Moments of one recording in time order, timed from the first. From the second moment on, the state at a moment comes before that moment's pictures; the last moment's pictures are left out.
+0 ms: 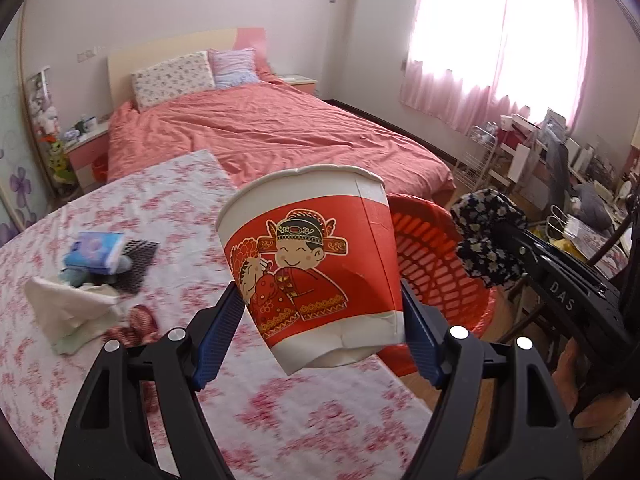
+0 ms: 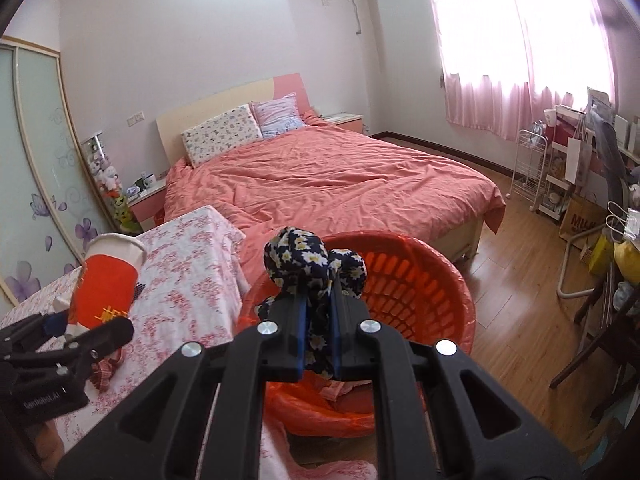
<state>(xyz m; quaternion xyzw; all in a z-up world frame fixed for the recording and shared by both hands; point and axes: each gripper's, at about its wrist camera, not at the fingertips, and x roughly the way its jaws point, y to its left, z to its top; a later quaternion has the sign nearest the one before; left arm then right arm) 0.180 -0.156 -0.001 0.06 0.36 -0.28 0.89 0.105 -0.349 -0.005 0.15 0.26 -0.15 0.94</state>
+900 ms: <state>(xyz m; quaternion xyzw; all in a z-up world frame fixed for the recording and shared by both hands) 0.202 -0.213 -0.042 0.08 0.42 -0.27 0.86 0.141 -0.399 -0.036 0.17 0.28 -0.17 0.93</state>
